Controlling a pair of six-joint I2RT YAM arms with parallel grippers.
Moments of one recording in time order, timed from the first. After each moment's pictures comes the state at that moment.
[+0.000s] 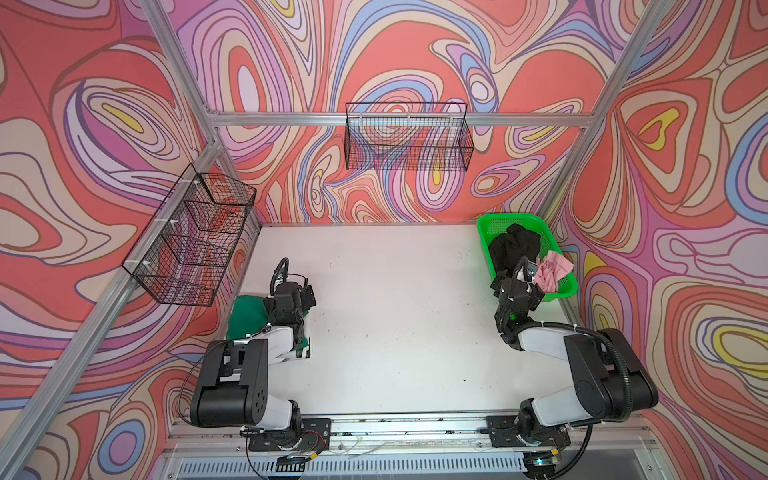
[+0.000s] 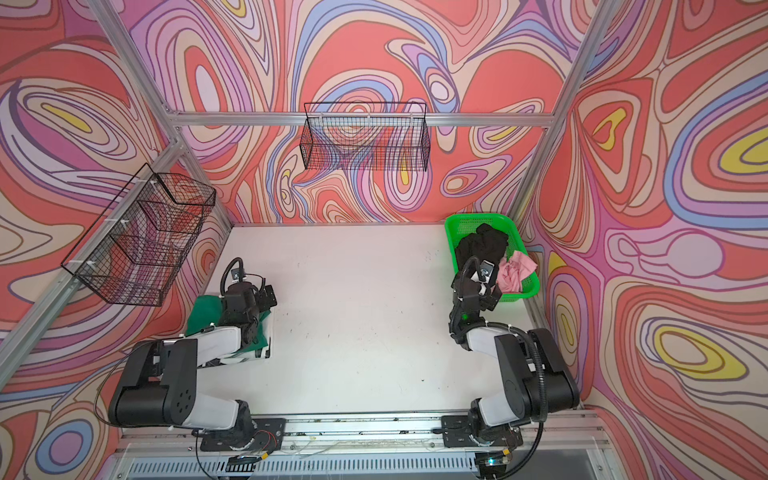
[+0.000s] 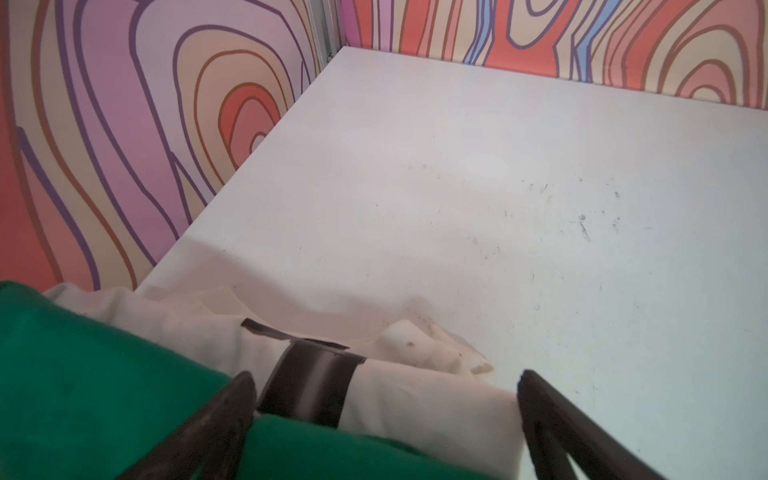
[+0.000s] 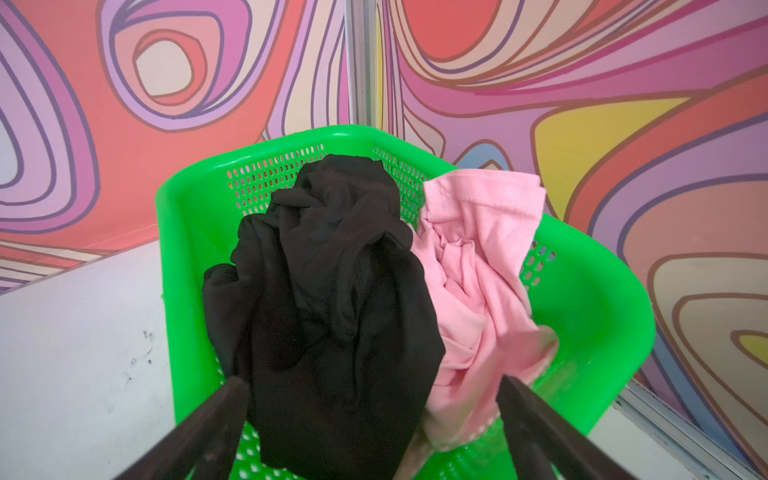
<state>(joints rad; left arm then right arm) 0.02 1.46 0.47 0.50 -0.30 -0.16 0.14 1.49 0.48 0.72 0.70 0.24</state>
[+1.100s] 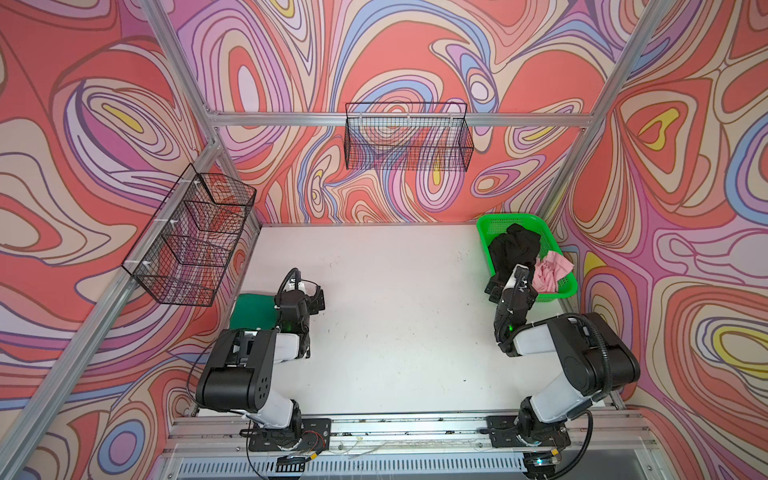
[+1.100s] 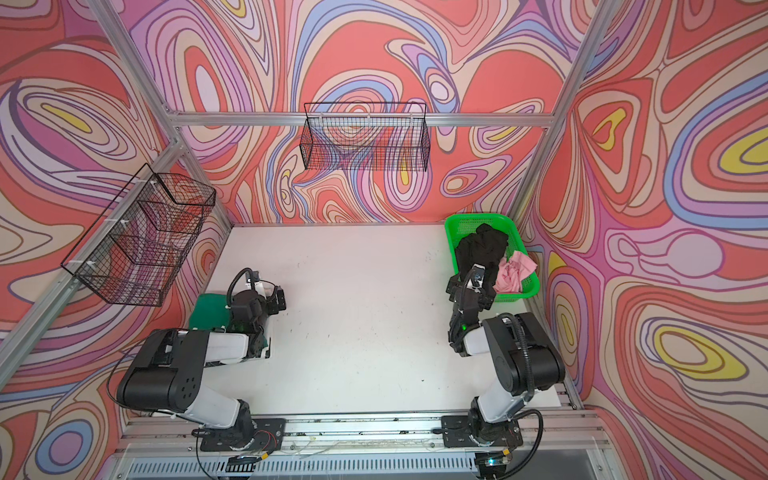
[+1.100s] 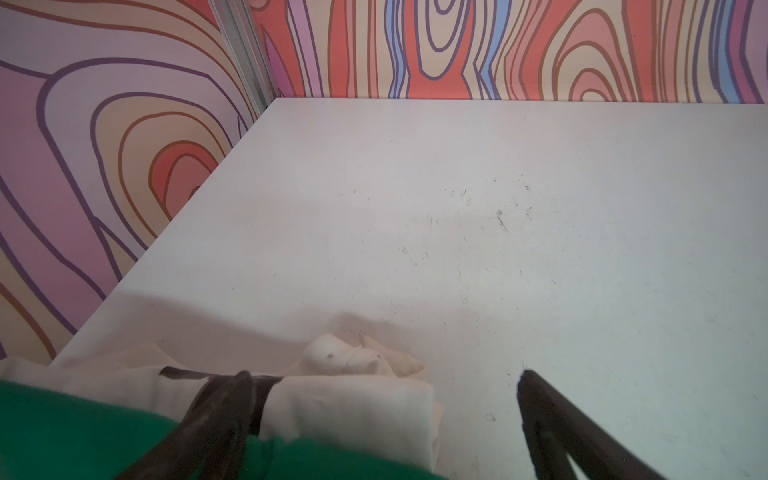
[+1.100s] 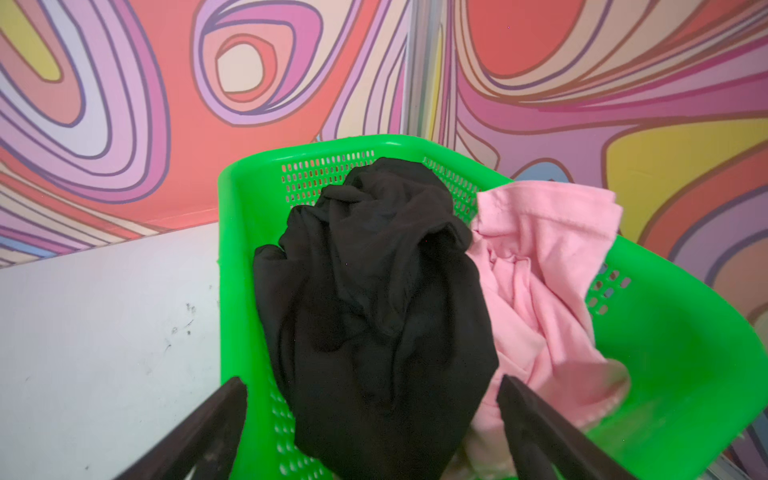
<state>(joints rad) -0.03 1.54 0.38 0.78 -0.22 -0.04 0.13 1.64 0.39 1.08 0.54 0.09</state>
